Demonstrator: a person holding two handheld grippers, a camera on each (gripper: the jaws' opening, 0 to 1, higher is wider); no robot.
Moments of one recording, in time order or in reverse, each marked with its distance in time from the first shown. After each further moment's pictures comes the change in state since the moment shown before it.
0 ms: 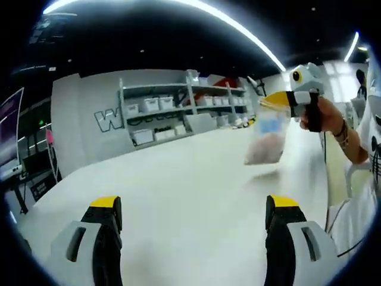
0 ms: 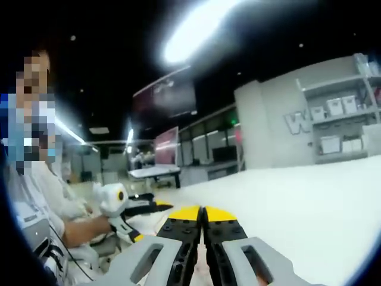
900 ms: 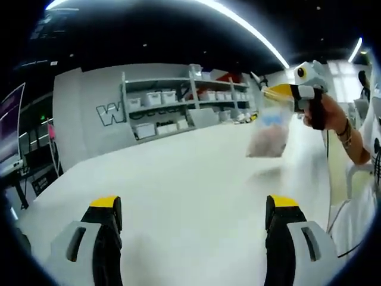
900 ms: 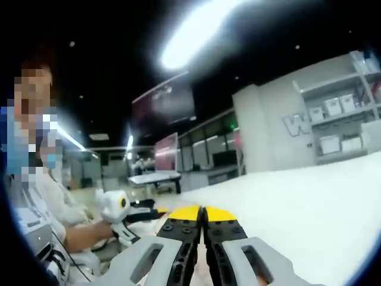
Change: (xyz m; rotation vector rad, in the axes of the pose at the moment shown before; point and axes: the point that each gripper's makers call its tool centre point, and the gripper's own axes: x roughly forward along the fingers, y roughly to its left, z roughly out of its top) left arm 0.001 0.001 -0.008 -0.019 0.042 0.012; right arm 0.001 0.001 0.005 0.022 -0.034 0.002
